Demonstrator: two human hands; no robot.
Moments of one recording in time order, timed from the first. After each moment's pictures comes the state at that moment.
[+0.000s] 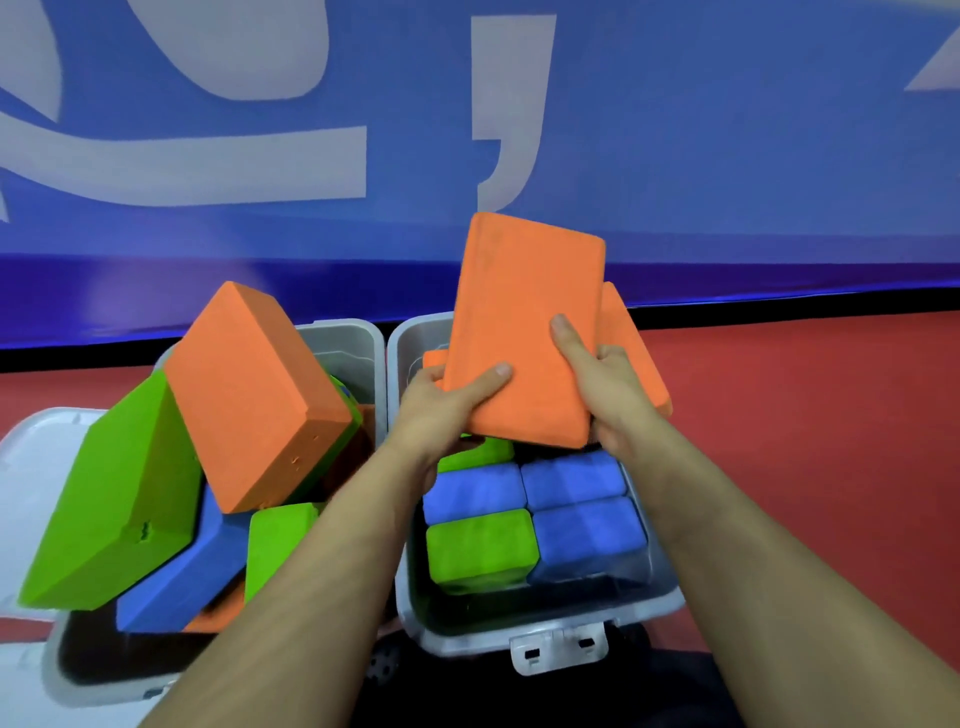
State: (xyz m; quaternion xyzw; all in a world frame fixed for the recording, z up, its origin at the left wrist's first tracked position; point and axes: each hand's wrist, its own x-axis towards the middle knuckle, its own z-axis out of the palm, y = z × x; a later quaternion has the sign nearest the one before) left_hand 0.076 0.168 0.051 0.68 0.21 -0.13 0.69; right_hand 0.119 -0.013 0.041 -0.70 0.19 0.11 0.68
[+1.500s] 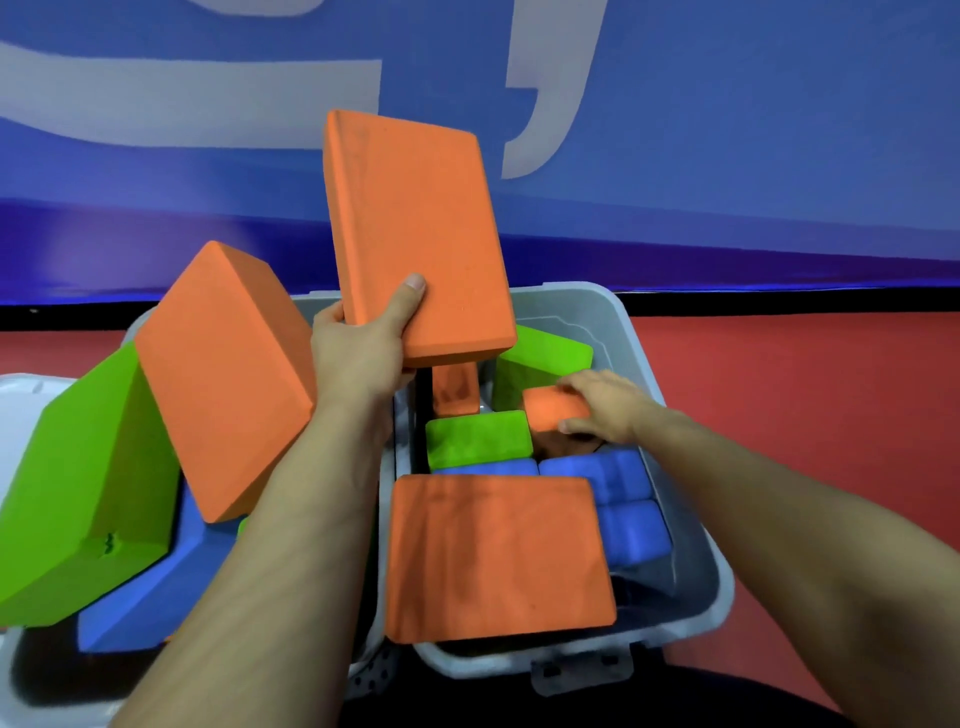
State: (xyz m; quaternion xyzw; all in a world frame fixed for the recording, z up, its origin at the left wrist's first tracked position) left_hand 0.125 0.241 0.041 0.64 0.30 0.07 0.70; right_hand 0.196 -0.049 -0.092 -0.95 -0.16 0.24 0.07
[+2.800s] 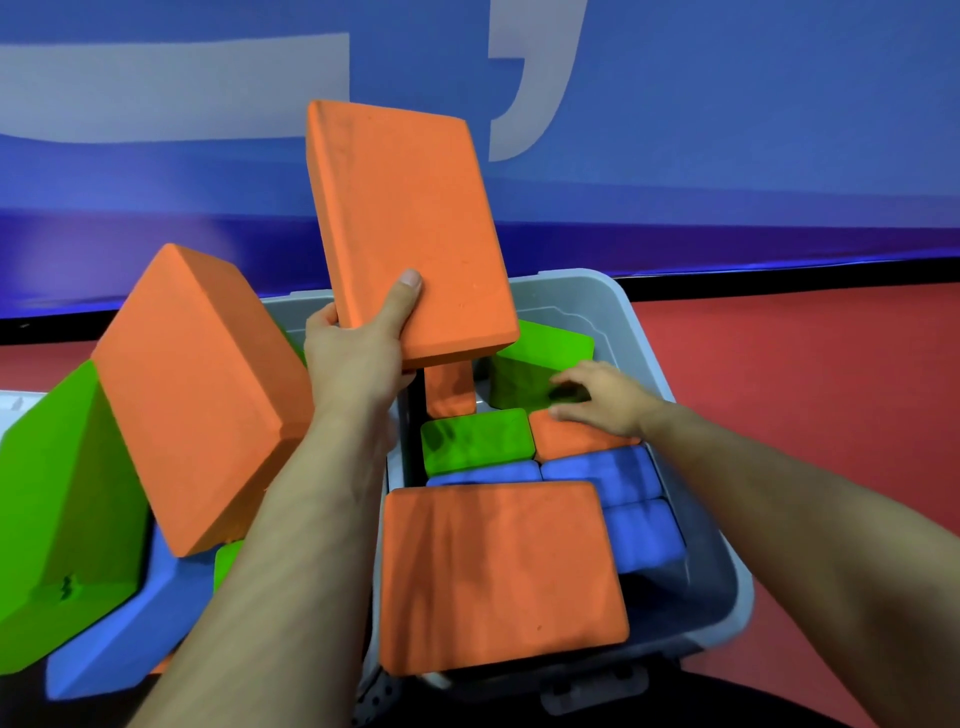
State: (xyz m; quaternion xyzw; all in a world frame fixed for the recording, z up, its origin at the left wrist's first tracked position) left_hand 0.137 0.229 0.034 0.63 0.32 0.06 0.71; right_hand 0.214 -0.060 -0.128 -0.95 -0.16 0.22 0.19
